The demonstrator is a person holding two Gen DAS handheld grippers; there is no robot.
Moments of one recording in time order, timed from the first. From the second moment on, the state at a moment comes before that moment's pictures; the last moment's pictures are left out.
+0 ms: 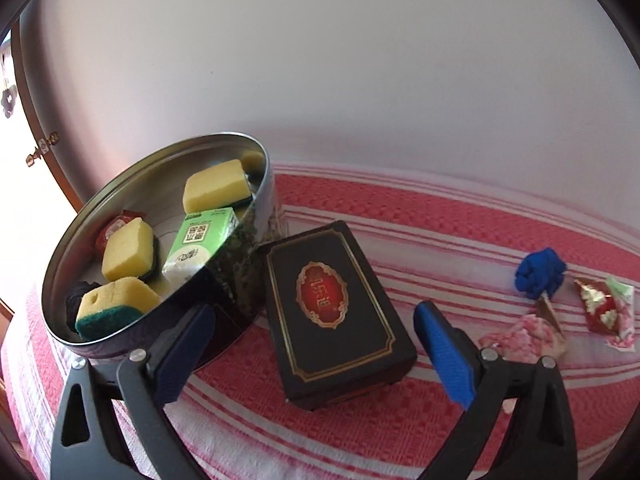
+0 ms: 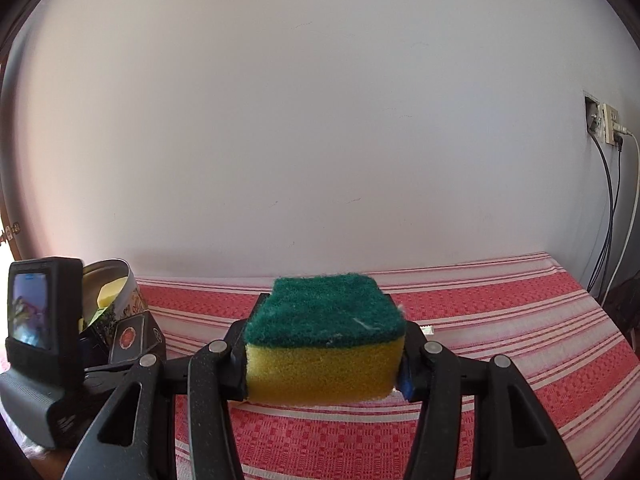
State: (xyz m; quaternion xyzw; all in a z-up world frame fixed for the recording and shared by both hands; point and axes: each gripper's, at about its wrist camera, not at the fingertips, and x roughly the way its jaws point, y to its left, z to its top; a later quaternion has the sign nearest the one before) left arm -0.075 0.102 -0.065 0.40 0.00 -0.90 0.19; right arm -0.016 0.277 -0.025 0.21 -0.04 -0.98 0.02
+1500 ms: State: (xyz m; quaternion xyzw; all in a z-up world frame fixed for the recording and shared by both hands) left arm 0.040 -0.015 -0.028 0.22 -0.04 -0.97 0.01; right arm 0.045 0.151 -0.039 0.12 0.01 -0.99 0.01
